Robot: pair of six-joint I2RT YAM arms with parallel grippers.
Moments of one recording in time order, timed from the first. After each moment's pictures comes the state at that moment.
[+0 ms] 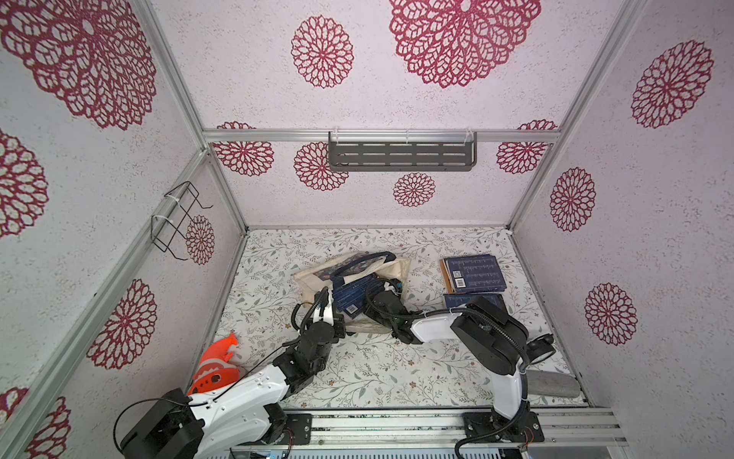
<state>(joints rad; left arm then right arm) -0.82 1.03 0.33 0.42 -0.66 -0.25 0.89 1.99 0.99 0.42 0.22 1.17</state>
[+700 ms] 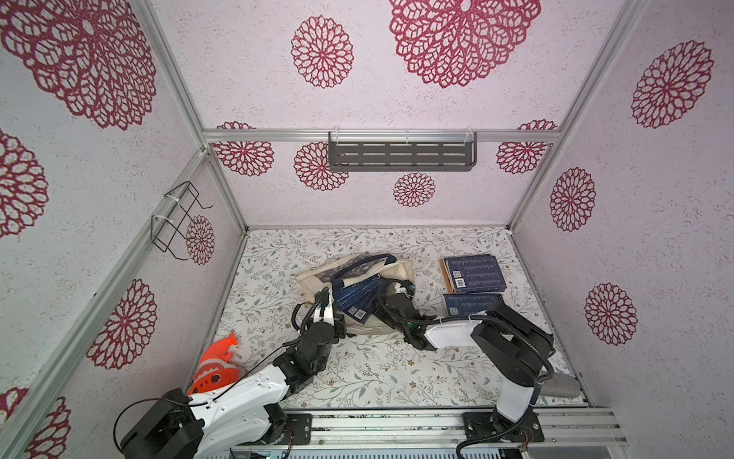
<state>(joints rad) -0.82 1.03 0.33 0.42 -0.66 -0.25 0.89 1.79 0.82 0.46 0.22 1.22</state>
